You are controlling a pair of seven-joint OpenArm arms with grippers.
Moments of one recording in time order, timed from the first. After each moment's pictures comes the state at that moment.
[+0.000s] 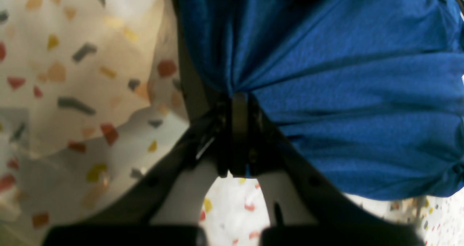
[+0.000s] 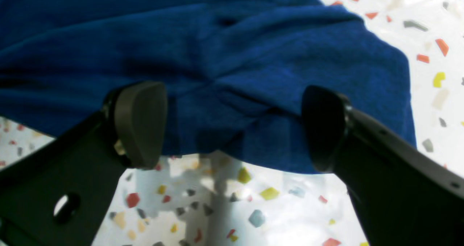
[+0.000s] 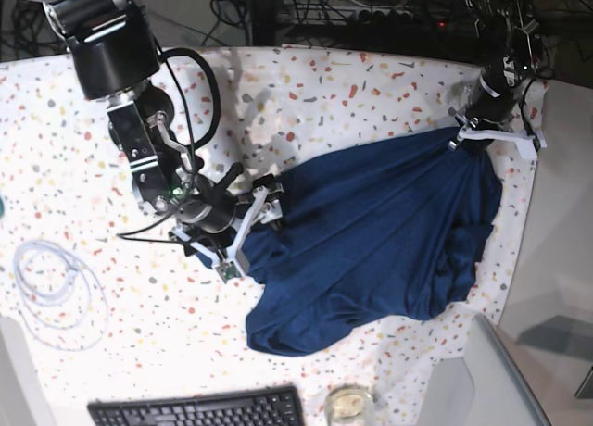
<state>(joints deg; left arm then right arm) 20.2 -8.4 -23.0 87.0 -39.6 0.2 28.7 10.1 2.1 -18.2 66.2 12.5 13.4 -33.2</state>
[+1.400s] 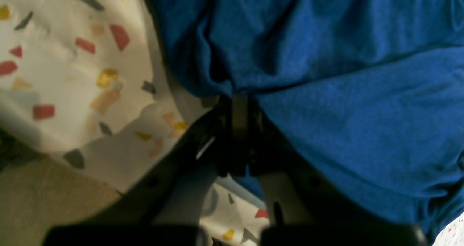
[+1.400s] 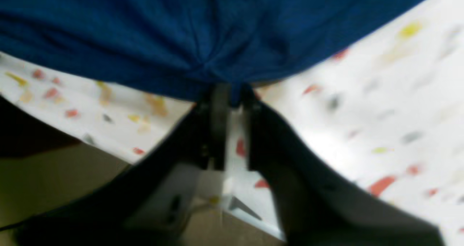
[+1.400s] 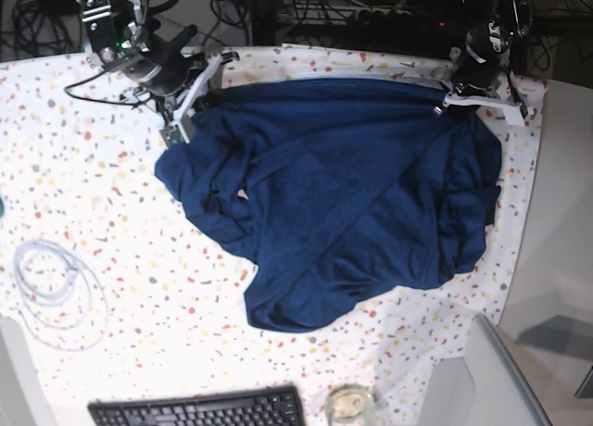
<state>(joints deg) 27.2 -4.8 -23.0 90.7 -39.2 0.1 28.6 -24.4 6.8 -8.8 96.1 12.7 13.2 -38.5</state>
